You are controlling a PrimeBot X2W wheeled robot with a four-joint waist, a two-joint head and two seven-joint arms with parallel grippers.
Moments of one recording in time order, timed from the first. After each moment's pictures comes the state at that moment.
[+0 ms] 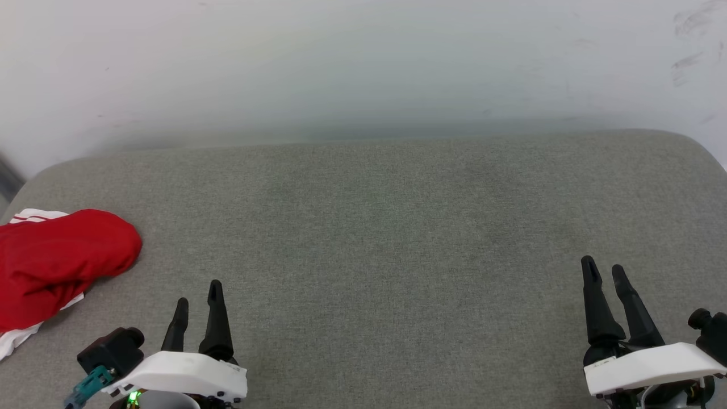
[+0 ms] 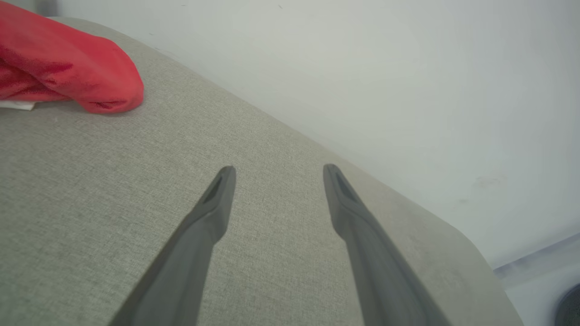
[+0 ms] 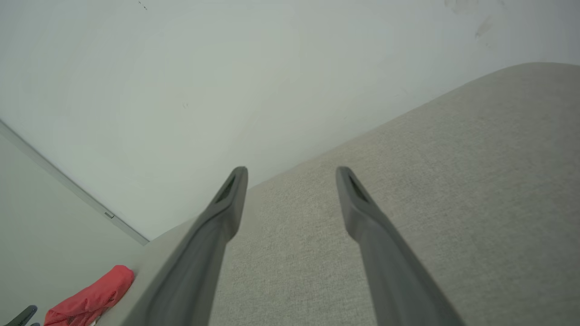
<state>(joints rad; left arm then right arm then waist) 0.03 0.08 -0.05 0.01 -0.68 0.13 -0.10 0.01 -0.05 -0.03 0.06 0.62 0.13 -0.10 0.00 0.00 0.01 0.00</state>
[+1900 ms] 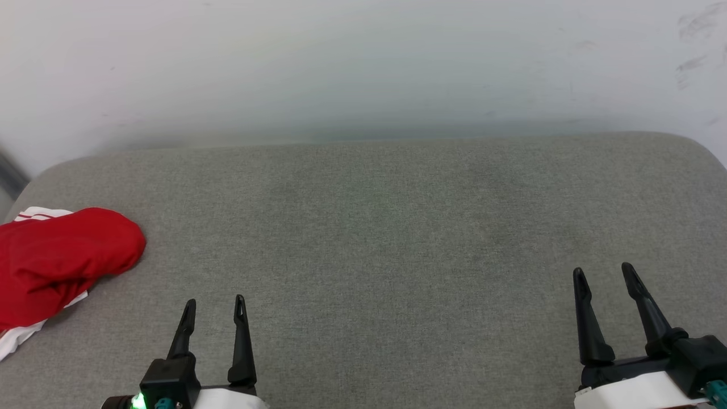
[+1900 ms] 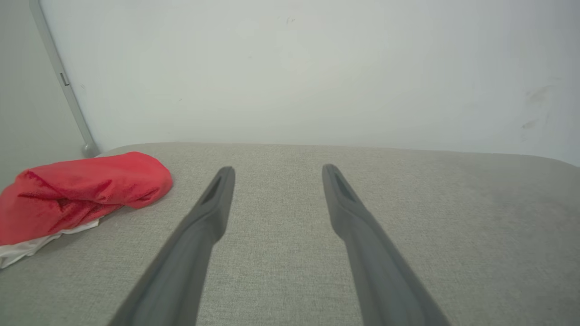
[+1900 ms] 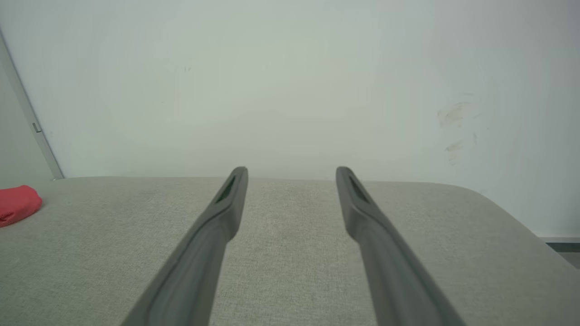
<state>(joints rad) 0.12 0.09 -0.12 -0.03 -0.16 0.14 -0.23 0.09 -0.05 -0.02 -0.04 0.09 0.13 -0.24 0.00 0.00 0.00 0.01</state>
